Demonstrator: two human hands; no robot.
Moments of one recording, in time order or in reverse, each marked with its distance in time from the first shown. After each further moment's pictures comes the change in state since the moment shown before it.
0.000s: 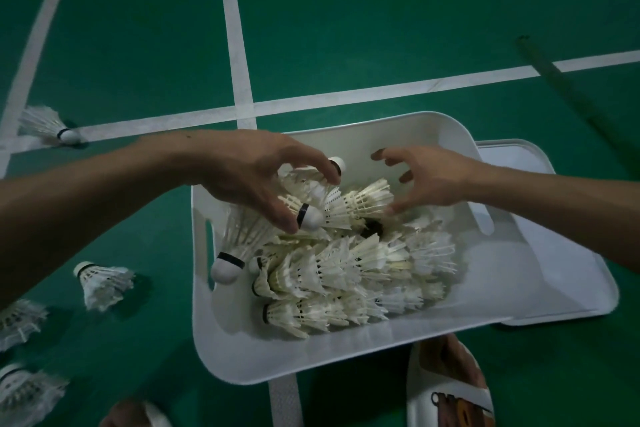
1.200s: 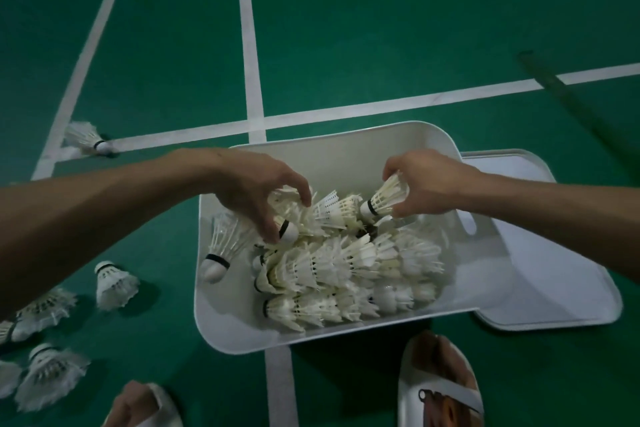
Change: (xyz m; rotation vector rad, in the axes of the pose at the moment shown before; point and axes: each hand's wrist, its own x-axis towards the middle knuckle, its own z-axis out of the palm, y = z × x) left_hand 0.002 0.018 0.013 0.305 -0.151 -0.269; right_hand -0.022 -0.002 -0.006 -0.160 0.132 -0.021
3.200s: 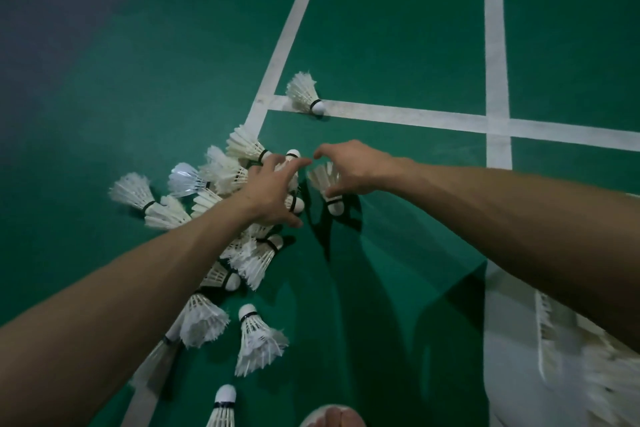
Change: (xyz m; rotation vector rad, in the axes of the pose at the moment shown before) left_hand -0.074 -0.306 0.218 -0.500 0.398 -0.677; right_hand 0.246 -0.387 0.113 -0.054 -0.203 -0.573
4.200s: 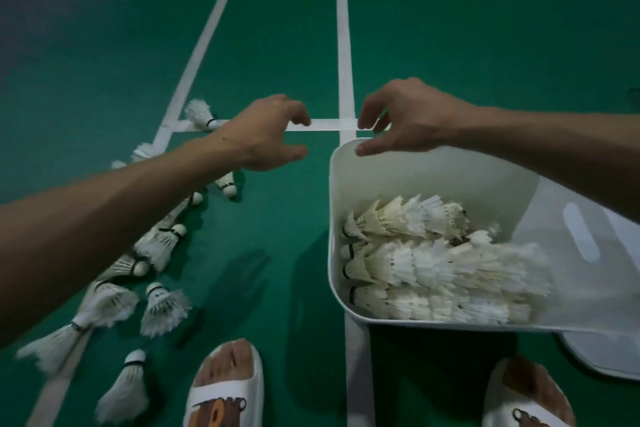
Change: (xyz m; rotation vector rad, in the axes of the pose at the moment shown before) left_hand -0.114 0.221 -0.084 0.033 0.312 0.503; right_hand -0.313 0.060 -0.108 -0.011 0.330 0.185
